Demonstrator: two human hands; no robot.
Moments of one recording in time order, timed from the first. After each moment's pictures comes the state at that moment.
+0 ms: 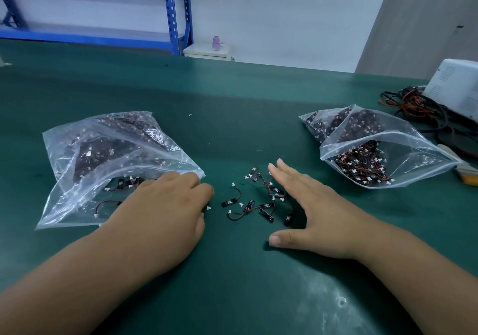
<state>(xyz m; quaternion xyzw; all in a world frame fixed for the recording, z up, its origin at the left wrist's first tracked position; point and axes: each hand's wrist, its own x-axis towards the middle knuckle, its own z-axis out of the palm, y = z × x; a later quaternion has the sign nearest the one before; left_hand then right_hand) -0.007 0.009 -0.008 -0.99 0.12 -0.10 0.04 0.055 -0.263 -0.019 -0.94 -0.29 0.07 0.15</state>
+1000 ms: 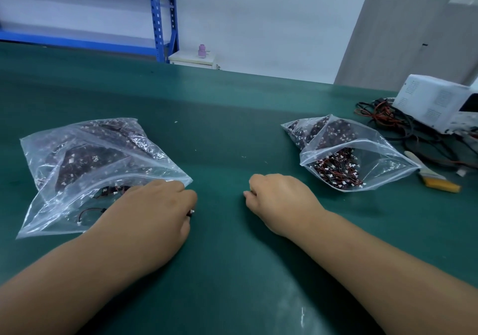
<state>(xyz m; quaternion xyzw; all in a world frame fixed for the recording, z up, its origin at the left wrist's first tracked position) -0.003 0.011 -0.011 -0.98 0.14 -0.11 0.03 0.076 -0.218 -0.025 -0.97 -0.23 -0.10 0.02</state>
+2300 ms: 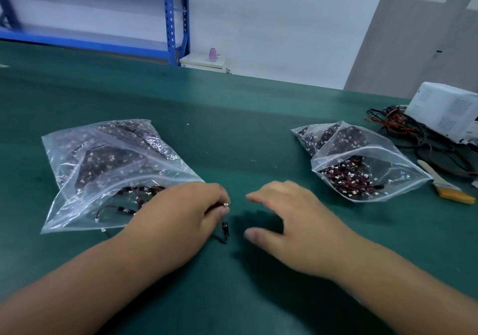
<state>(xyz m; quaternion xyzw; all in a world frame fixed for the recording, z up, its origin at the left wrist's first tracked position) -0.008 -0.004 -0.002 -0.95 0.16 -0.14 -0.23 0.021 -0.228 0.007 -0.94 -0.32 -0.05 0.12</state>
